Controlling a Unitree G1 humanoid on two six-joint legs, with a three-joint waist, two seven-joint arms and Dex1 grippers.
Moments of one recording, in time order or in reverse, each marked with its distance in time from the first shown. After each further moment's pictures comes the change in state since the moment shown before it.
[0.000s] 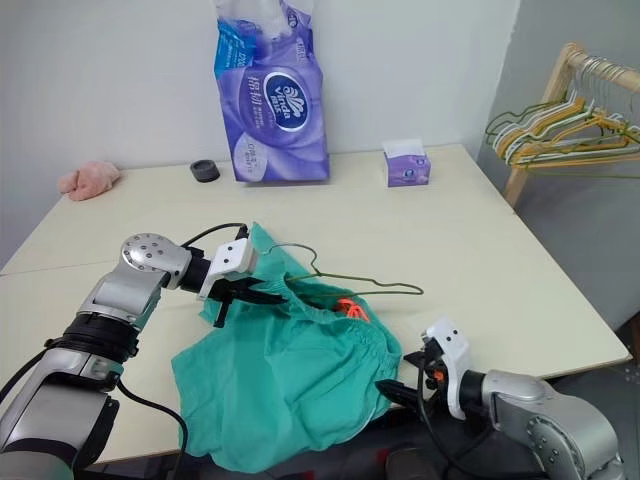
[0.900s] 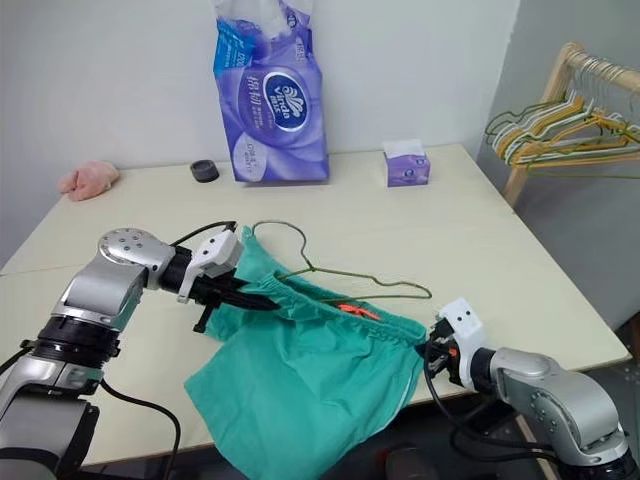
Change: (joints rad) left arm 0.051 0.106 0.023 -0.186 -0.089 0.178 -0.132; right arm -0.090 -0.141 -0.008 0.115 -0.088 -0.077 -0.016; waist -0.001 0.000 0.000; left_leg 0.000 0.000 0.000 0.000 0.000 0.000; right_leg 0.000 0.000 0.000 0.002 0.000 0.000
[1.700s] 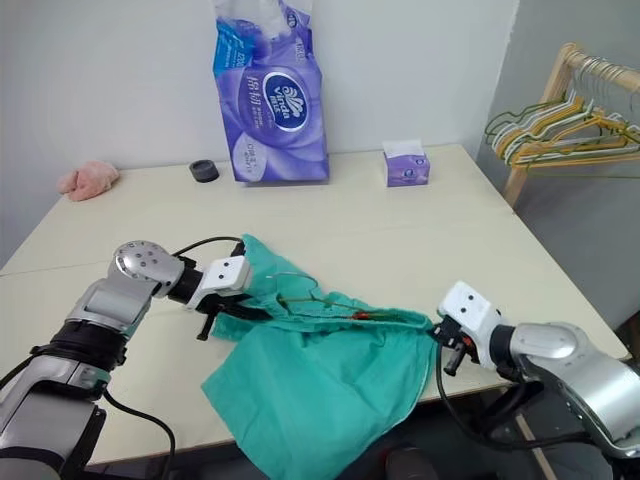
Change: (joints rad) left arm -0.012 -0.072 -0.045 0.163 0.176 -0.196 0.124; right arm -0.177 -0.261 0.125 -0.117 -0.136 -0.109 0.144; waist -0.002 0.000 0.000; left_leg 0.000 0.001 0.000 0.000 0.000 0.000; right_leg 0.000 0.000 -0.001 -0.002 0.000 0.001
